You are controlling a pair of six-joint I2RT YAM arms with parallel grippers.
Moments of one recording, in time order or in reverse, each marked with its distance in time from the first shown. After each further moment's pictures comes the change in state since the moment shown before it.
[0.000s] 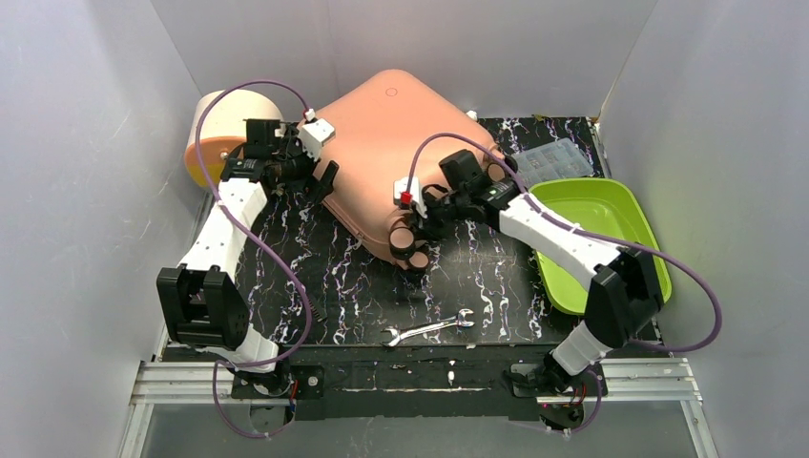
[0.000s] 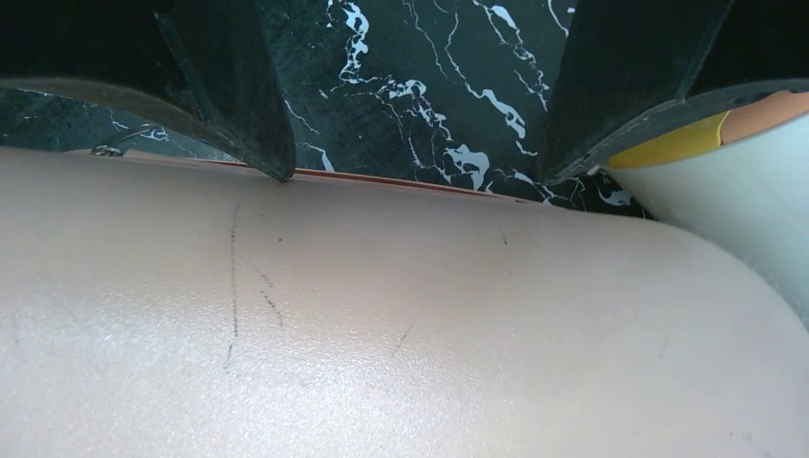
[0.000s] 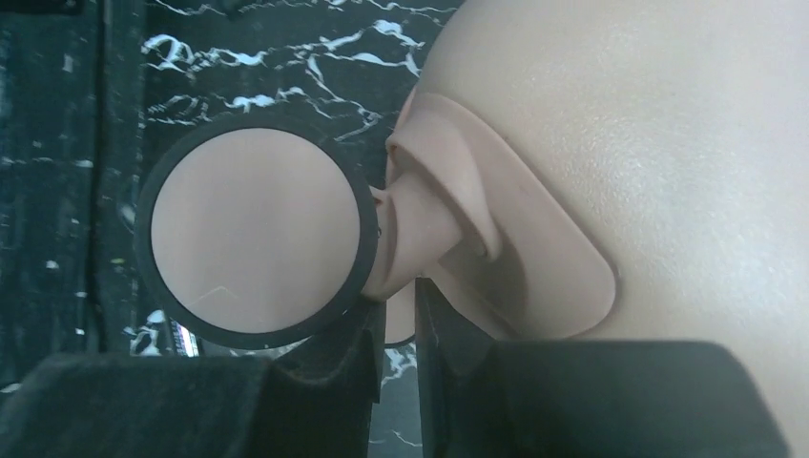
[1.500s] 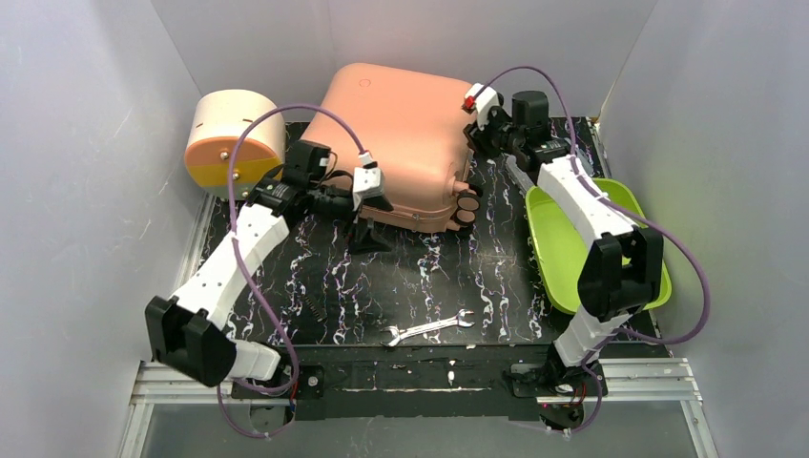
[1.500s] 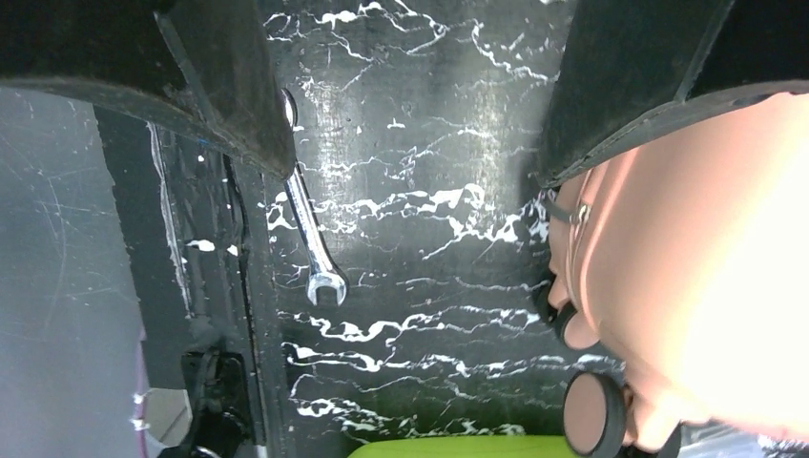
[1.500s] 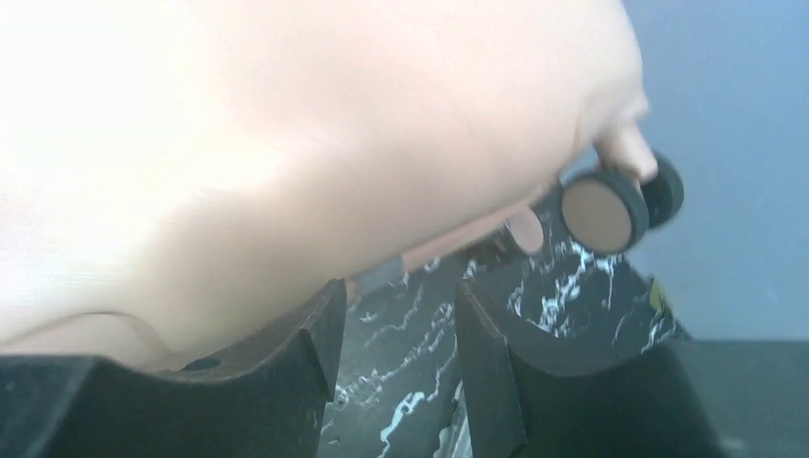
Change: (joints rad) left arm -0.329 -0.129 -0.033 -0.172 0.609 0.162; right arm -0.420 0.174 0.210 0.309 0.335 0.188
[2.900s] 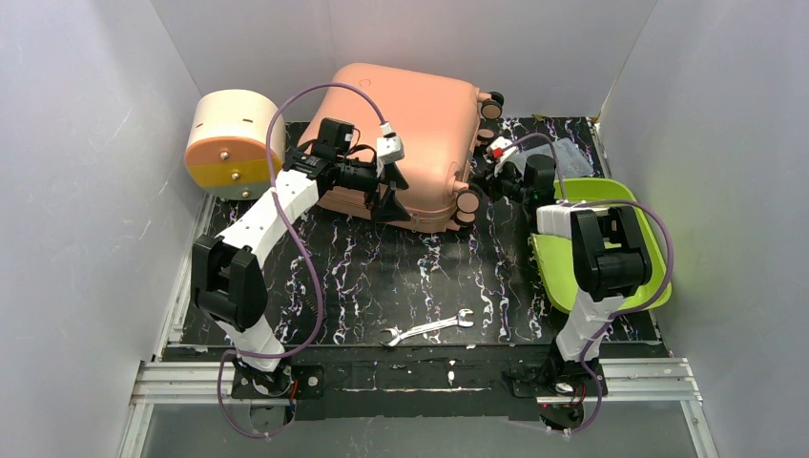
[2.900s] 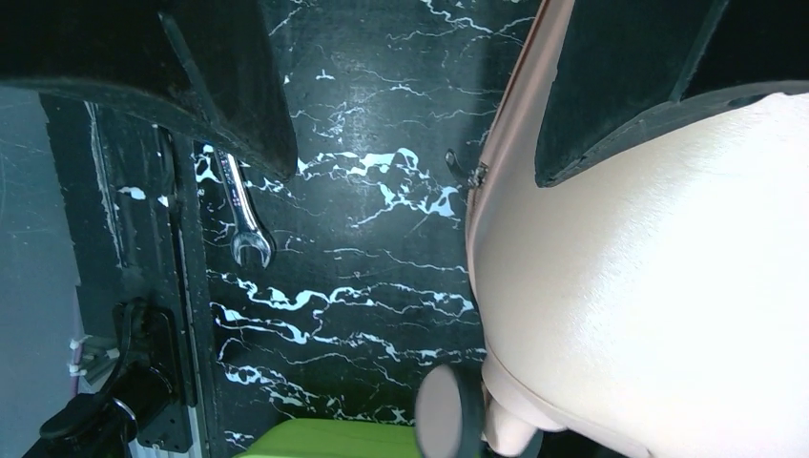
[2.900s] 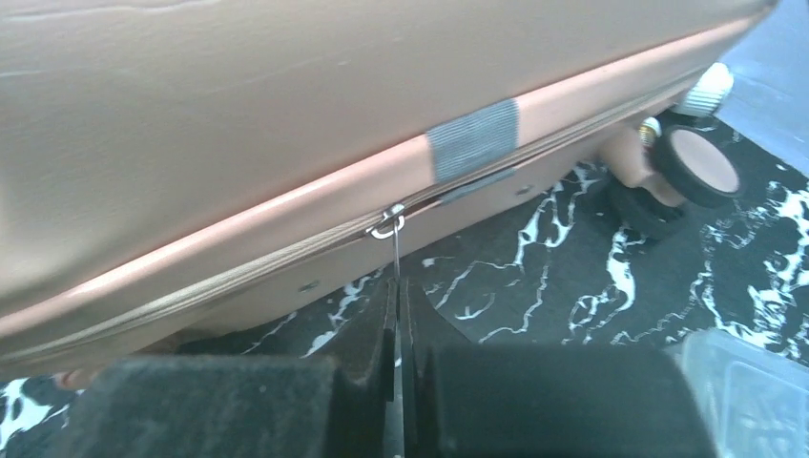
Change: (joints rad) left arm 0.022 0.292 0.140 0.210 -0.017 -0.163; right arm -0.116 0.095 -0.582 0.866 -0.312 0.249
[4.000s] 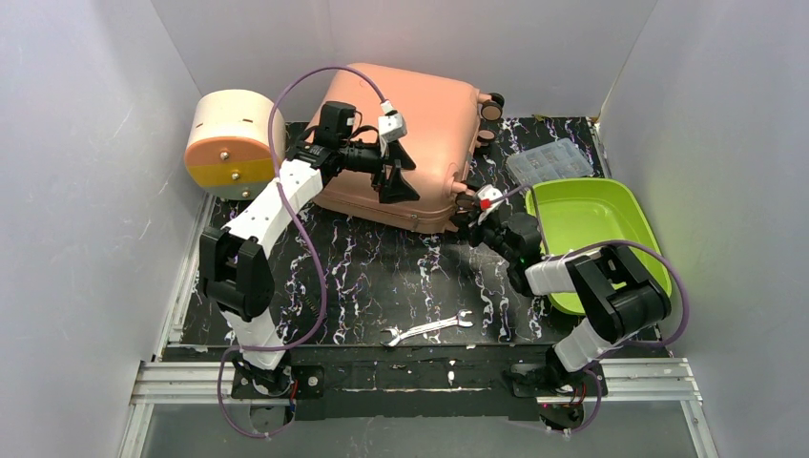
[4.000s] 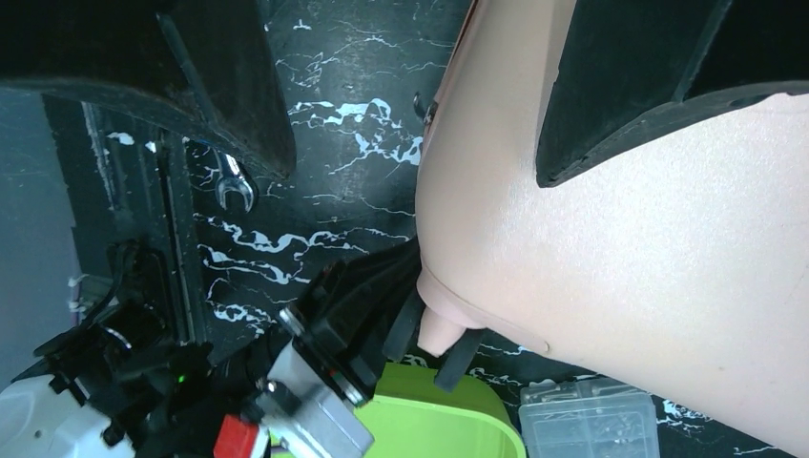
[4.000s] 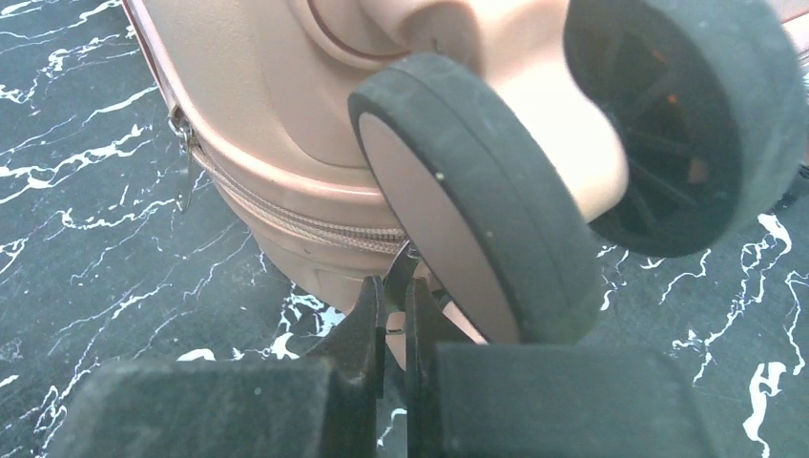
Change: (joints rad) left arm 0.004 0.074 0.113 0.117 0.031 -0.162; right arm 0.294 -0.243 -0.491 0.431 0.348 0.188
